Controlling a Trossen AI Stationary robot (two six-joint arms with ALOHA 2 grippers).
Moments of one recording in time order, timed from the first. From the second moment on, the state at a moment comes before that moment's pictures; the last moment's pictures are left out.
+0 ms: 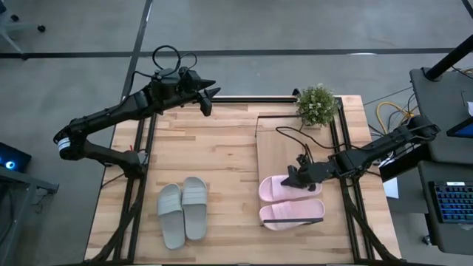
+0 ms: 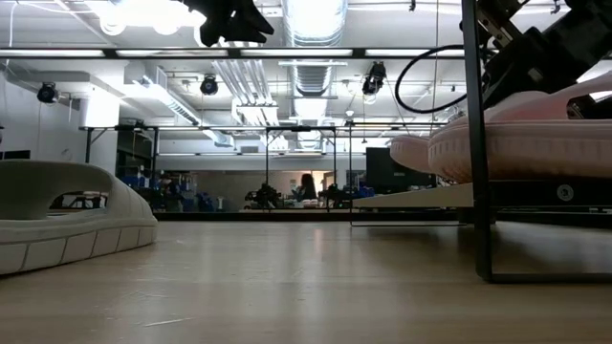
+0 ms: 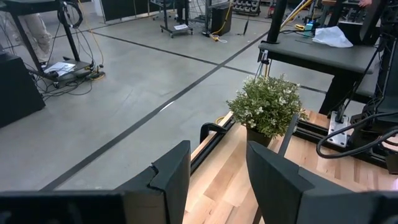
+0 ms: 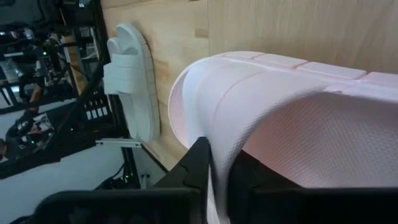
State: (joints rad) left arm 0.45 1.19 1.23 -0.23 -0.11 -0.04; right arm 0.37 1.03 0.46 -0.06 0.18 1.83
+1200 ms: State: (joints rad) left arm 0.45 1.19 1.23 -0.24 -0.11 -0.04; right arm 0.39 0.88 0.66 -0.38 0.34 1.53
